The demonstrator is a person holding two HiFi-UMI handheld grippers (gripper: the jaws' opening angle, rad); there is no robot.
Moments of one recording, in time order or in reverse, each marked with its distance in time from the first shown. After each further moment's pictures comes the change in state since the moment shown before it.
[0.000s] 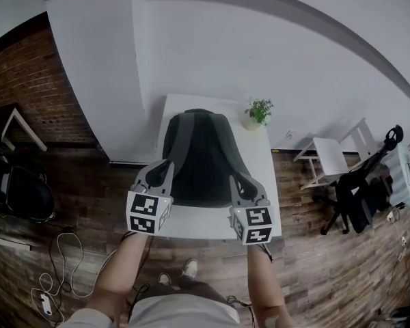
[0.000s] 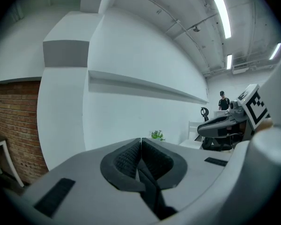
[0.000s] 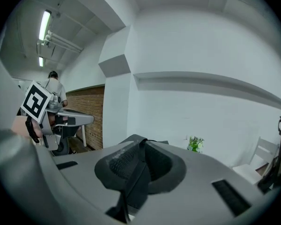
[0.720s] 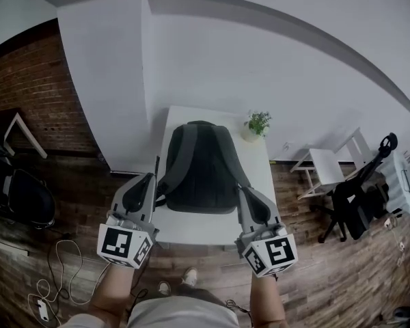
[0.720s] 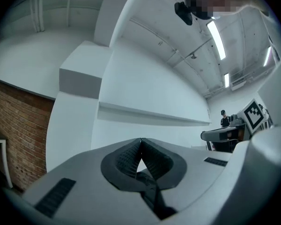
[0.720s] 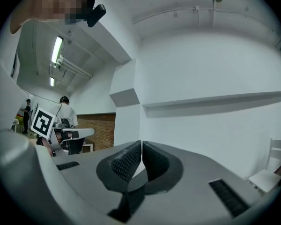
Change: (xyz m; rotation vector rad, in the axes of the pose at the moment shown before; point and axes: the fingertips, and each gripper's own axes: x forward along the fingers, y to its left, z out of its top) left arm -0.132 0.013 0.098 -0.041 -0.311 0.029; right arm -0.102 0.060 0.103 0.044 -0.303 0.112
